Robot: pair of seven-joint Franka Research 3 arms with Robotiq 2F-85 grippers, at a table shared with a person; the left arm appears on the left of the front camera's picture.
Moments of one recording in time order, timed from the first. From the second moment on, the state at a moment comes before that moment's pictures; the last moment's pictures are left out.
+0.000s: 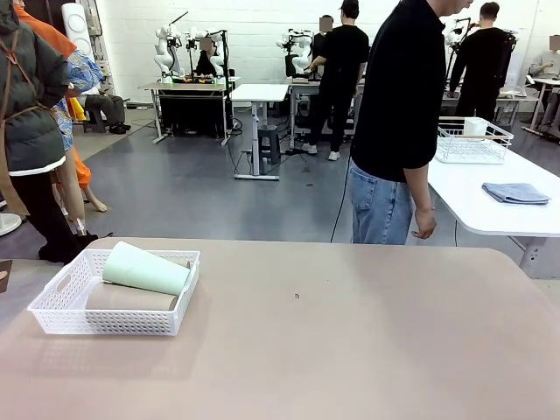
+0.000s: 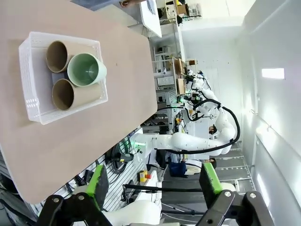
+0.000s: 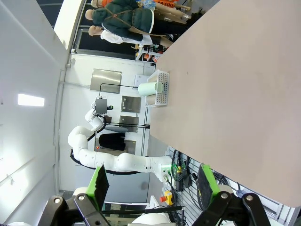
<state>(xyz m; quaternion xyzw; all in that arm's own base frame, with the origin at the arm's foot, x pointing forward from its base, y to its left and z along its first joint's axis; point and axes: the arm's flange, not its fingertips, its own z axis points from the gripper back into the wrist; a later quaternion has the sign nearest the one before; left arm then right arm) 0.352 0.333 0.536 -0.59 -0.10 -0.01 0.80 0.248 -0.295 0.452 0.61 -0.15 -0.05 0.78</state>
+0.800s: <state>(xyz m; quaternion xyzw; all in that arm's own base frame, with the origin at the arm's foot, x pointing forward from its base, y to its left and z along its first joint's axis) 0.354 0.332 0.536 -0.59 -0.09 -0.02 0.80 0.248 -0.295 0.452 0.61 -0.15 -0.05 0.78</state>
